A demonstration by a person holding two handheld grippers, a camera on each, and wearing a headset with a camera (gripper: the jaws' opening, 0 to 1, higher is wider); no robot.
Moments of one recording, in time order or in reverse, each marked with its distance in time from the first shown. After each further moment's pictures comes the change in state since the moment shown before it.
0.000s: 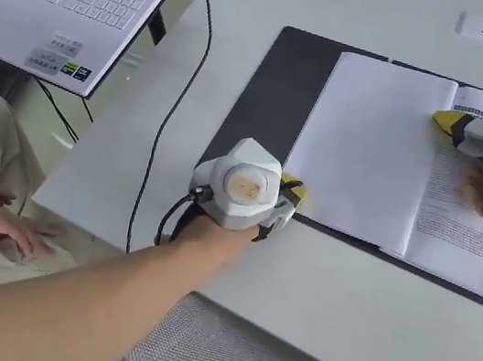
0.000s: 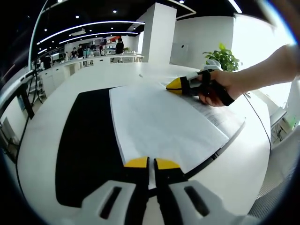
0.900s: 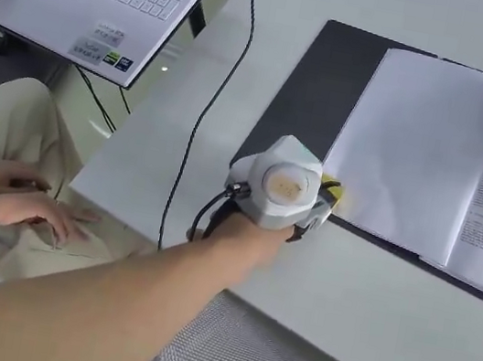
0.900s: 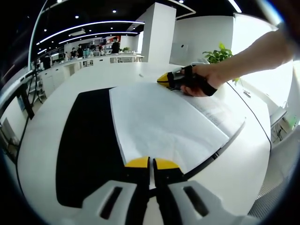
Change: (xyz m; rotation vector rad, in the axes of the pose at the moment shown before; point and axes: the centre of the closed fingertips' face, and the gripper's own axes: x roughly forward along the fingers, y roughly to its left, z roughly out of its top) left arm 0.001 0.001 0.000 0.002 0.003 0.000; right arm 0.035 -0.014 0.058 0.120 -0.167 -0.056
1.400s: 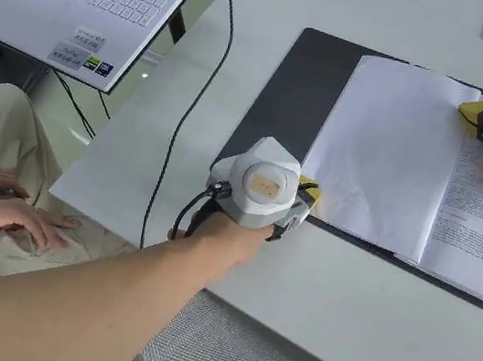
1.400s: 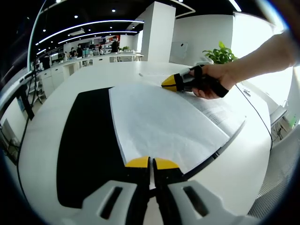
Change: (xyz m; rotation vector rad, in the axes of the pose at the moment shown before) left arm 0.000 -0.001 0.000 0.008 0.012 0.000; right arm -0.035 0.004 -0.048 -0.050 0.218 0.016
